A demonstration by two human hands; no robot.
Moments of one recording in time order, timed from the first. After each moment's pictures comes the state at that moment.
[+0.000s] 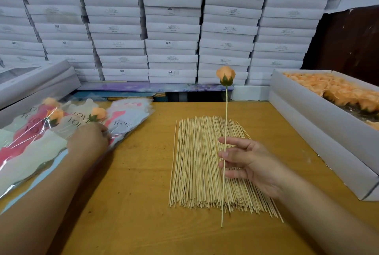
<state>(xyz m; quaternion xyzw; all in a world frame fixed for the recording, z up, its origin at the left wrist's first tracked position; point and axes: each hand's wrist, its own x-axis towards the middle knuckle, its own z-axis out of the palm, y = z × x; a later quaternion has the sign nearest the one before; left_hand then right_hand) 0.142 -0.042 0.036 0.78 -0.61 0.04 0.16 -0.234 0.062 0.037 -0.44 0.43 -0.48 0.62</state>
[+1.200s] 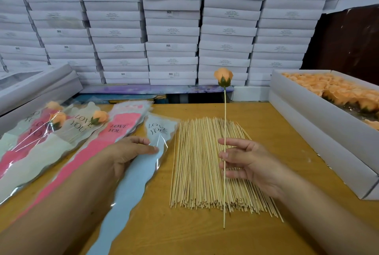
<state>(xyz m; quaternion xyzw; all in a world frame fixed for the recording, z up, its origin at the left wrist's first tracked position) 0.074 -0.006 0.048 0.61 -0.44 -0.58 0.32 -0.235 0.063 0.039 -0.45 0.43 -0.47 0.62</state>
